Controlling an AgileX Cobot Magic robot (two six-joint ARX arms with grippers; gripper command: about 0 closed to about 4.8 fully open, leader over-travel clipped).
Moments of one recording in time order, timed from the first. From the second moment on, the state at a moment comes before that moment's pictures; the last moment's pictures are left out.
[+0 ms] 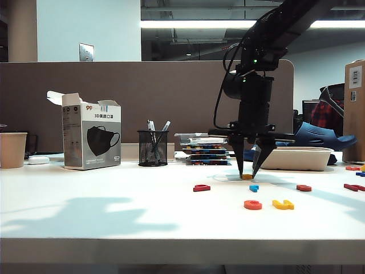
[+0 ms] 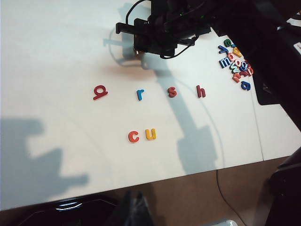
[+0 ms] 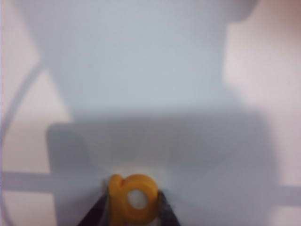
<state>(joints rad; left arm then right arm) -0.96 1.42 1.86 -1.22 -0.22 -0.84 0.33 2.45 2.26 -1.13 0.01 0.39</state>
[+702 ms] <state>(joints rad) -0.96 1.42 1.86 -1.22 -0.22 -0.84 0.31 2.28 2.26 -1.23 0.01 0.29</state>
